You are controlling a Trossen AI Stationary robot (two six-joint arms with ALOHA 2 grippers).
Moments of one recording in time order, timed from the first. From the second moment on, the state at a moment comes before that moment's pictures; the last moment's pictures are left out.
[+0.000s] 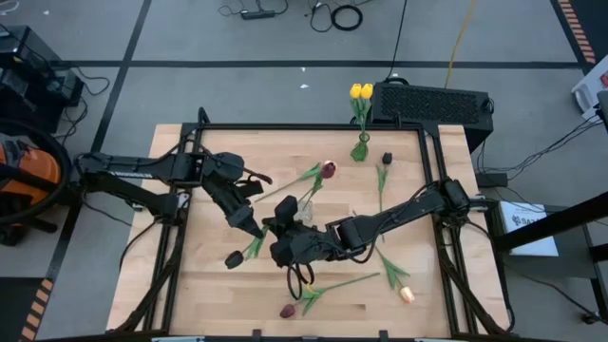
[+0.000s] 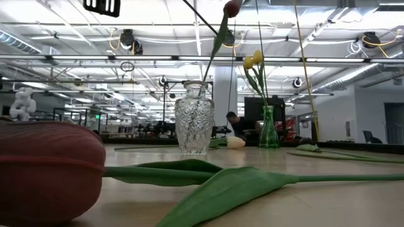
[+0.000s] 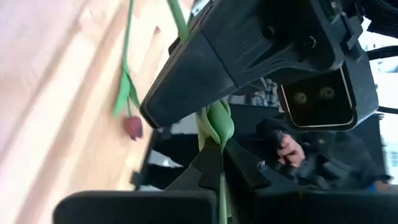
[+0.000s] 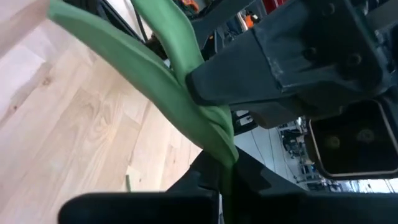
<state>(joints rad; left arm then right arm) -0.01 1.18 1.10 -0.51 0.67 -0.99 0.36 2.01 1.79 -0.19 0.74 -0.78</state>
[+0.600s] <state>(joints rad) -0.01 1.18 1.10 -0.51 0.58 -0.70 0.35 2.01 1.79 -0.20 0.73 -0.66</state>
